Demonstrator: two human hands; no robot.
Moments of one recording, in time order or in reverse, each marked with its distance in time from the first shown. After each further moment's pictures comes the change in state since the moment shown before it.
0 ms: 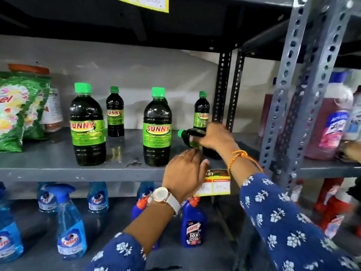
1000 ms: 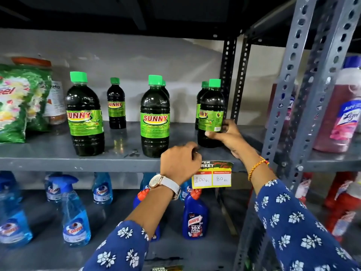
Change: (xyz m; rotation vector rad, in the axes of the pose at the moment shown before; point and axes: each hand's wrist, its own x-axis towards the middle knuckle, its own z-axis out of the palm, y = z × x) left_hand 0.009 -0.003 0.008 -0.019 -0.016 -0.266; right_hand -0.001 0.058 0.028 1.023 -0.053 0.044
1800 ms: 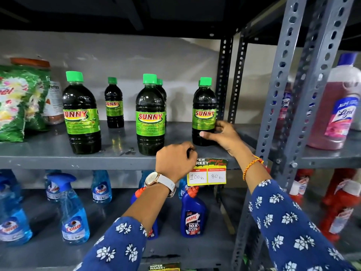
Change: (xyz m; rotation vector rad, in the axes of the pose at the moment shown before) left_hand -0.001 0.001 0.002 0.028 -0.004 -0.007; right_hand 0.005 0.011 -0.005 -0.067 -0.025 -0.007
